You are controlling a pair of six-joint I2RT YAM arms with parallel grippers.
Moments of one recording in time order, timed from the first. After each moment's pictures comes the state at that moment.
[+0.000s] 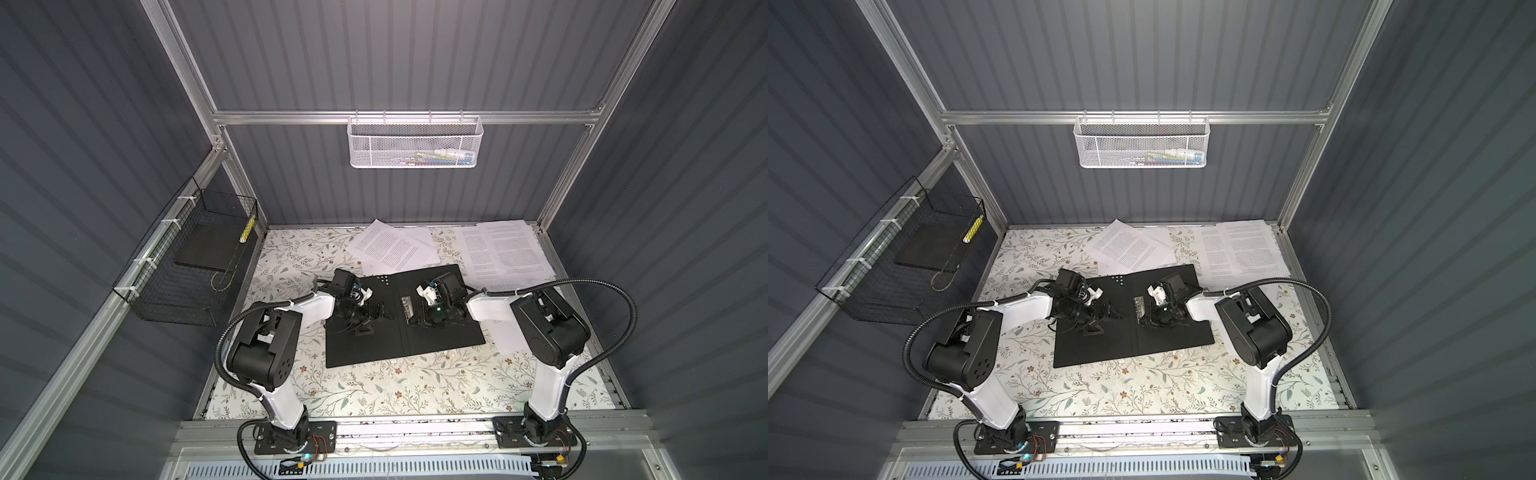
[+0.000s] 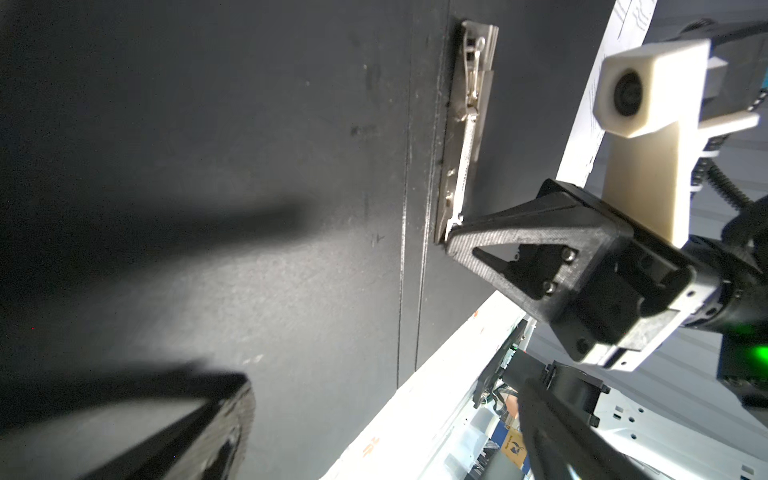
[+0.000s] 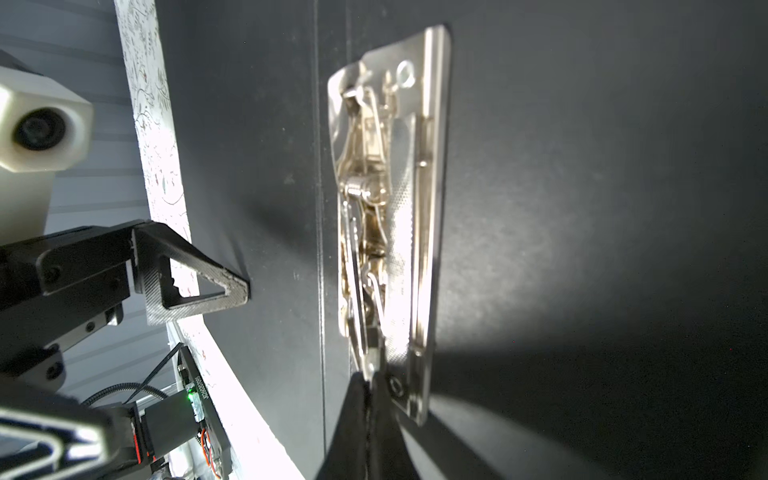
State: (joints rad) left arm -0.35 1.73 0.93 -0.42 0.73 -0.53; right arm 0.54 1.91 0.95 -0.04 -0.59 0.61
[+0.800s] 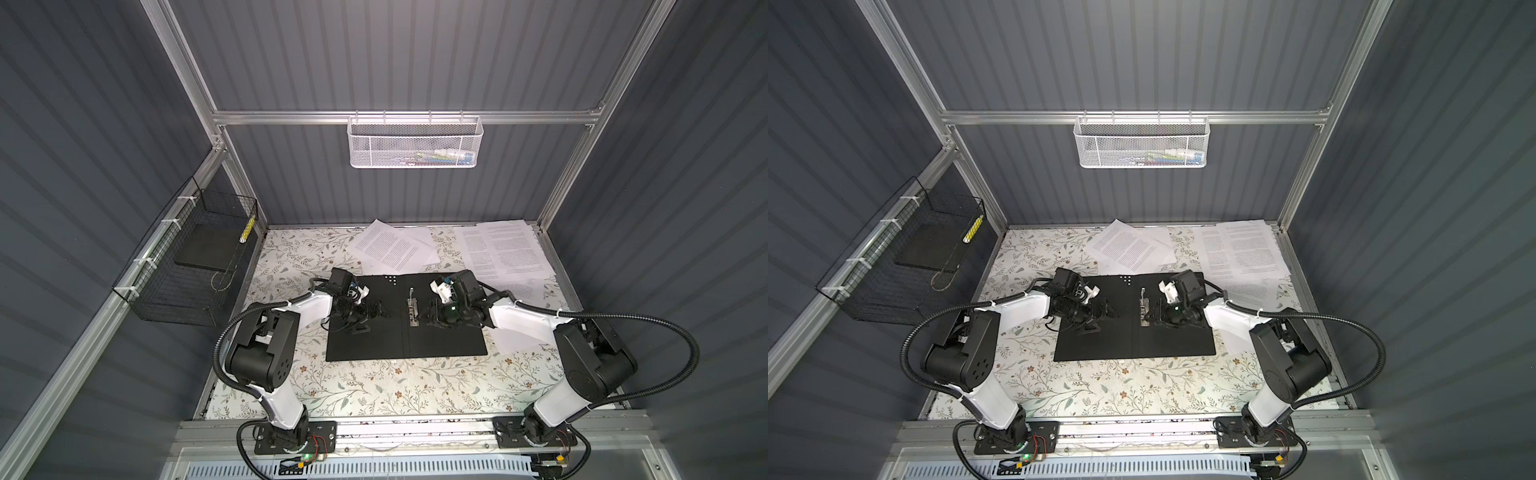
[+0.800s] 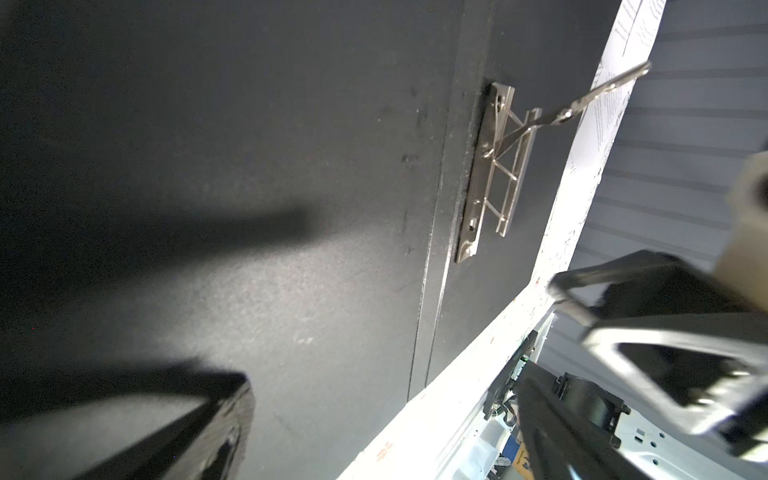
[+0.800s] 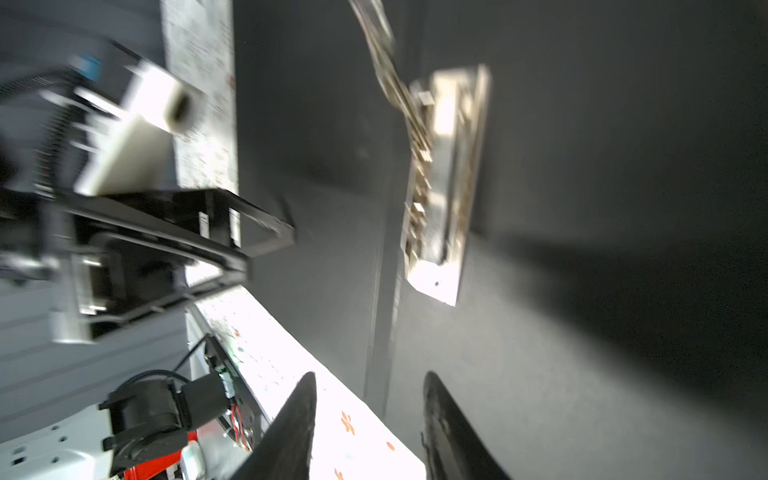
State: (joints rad) left arm -0.33 1.72 0.94 -0.43 0.71 -0.51; right arm 0.54 1.62 0.86 -0.18 -0.53 0.65
